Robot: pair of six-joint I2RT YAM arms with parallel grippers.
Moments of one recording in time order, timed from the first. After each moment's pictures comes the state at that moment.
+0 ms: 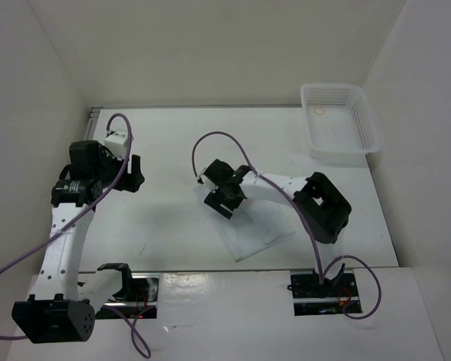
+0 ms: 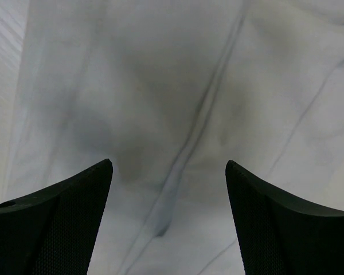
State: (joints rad) left arm 0.06 0.99 1.05 -0.75 0.30 0.19; right arm 0.83 1.87 1.29 -0.60 0.13 -0.17
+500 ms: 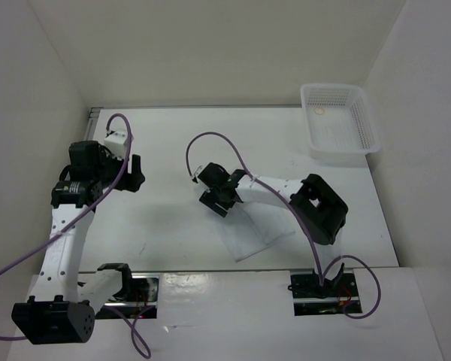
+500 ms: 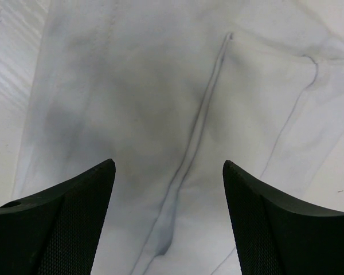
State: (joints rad) left arm 0.07 0.98 1.05 -0.74 0.30 0.17; right arm 0.90 1.91 1.30 -0.52 0.25 -0.14
